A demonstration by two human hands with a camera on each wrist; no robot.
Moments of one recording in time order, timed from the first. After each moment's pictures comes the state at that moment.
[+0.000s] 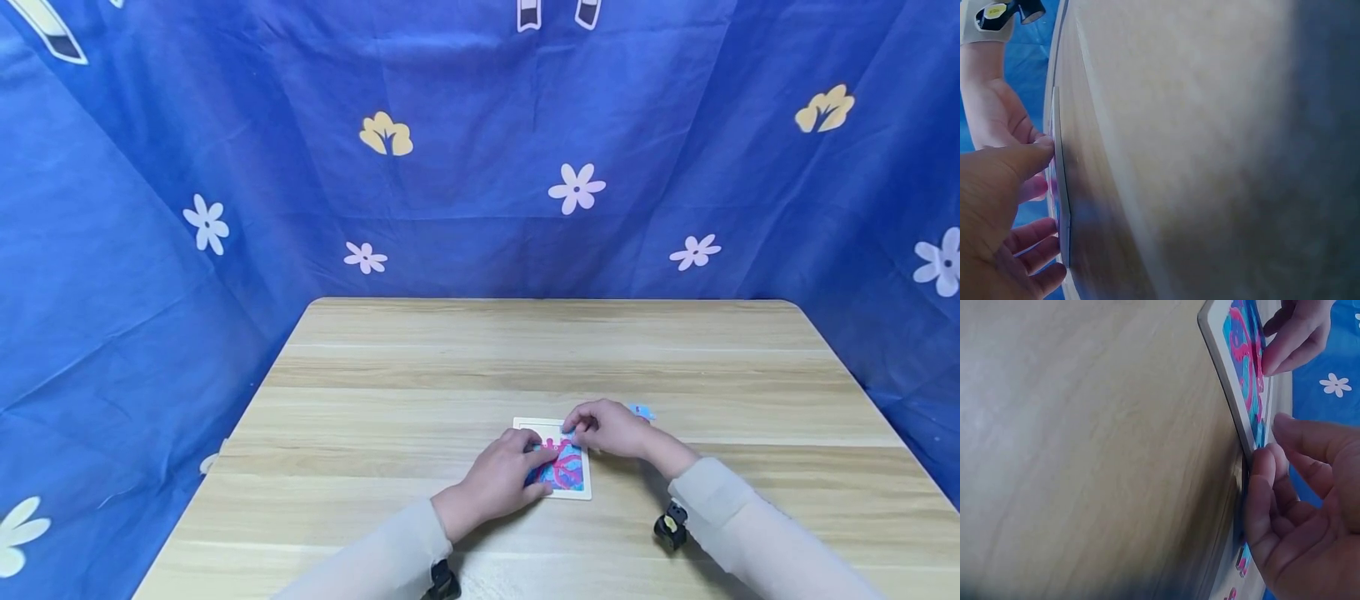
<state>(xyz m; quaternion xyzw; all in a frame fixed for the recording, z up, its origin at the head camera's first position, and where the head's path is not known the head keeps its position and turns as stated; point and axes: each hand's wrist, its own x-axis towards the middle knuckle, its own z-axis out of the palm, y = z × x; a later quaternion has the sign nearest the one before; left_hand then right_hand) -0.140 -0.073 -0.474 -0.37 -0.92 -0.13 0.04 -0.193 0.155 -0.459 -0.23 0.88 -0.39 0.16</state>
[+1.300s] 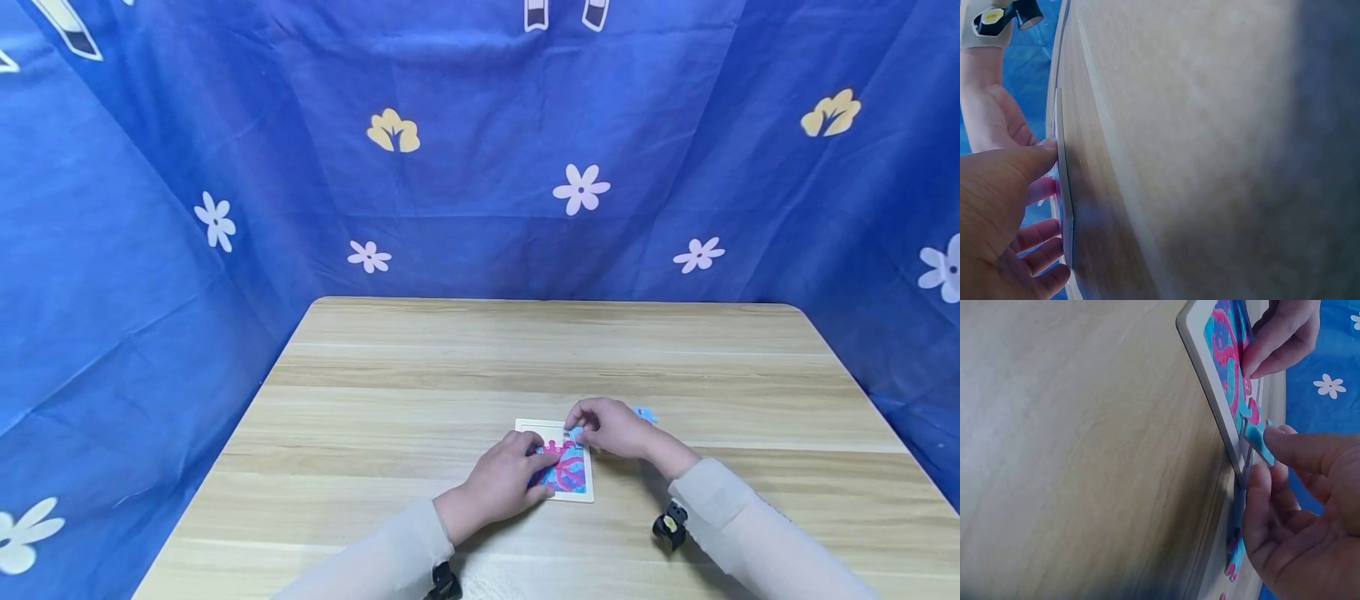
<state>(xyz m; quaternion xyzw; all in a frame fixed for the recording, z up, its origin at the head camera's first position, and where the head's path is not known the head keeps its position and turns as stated) -0.132 -0.069 -0.477 -0.36 -0.93 -0.10 0.05 -0.188 0.153 -0.455 -0.23 0.89 -0.37 0.14</state>
